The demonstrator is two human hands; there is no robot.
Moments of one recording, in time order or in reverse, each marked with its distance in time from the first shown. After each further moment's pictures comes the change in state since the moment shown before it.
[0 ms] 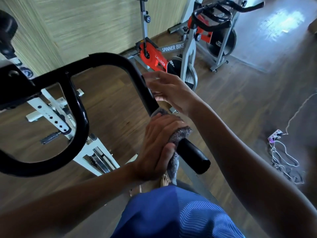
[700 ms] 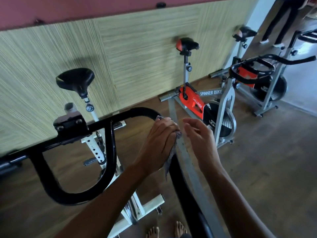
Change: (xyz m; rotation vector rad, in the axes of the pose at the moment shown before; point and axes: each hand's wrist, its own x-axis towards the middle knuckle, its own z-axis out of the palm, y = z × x) left_hand 0.083 -0.083 -0.051 0.439 -0.023 -0.208; right_hand 0.008 0.001 -0.006 -0.094 0.397 -0.154
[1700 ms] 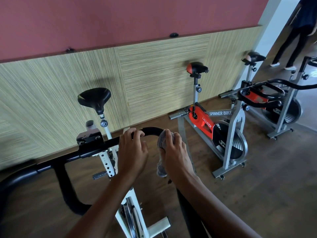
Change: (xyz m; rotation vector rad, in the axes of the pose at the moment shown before) left_hand -0.004 -0.020 -0.069 0.463 0.165 -0.603; right_hand -0.006 -0.023 0.071 -0.834 -0.292 -0.270
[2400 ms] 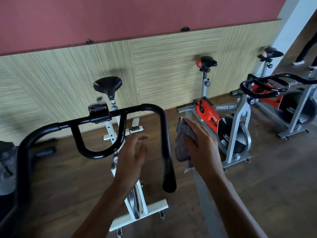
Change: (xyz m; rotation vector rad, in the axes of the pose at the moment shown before) left_hand -0.146 0.066 -0.048 -0.476 0.034 -0.067; right_hand -0.116 0.069 -0.084 0.483 0.286 -0.221
